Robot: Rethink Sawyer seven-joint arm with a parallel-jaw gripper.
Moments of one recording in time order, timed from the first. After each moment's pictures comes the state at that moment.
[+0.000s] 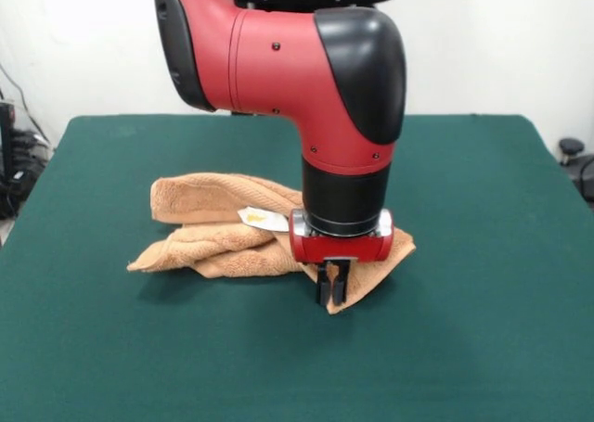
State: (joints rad) arm -0.17 -0.31 0.00 1.34 -0.02 0.50 1.57
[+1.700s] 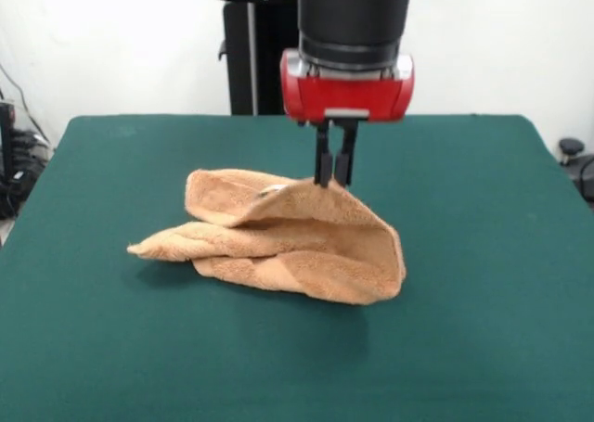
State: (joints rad) arm -0.17 -0.64 0.00 1.41 -0.03 0.73 1.57
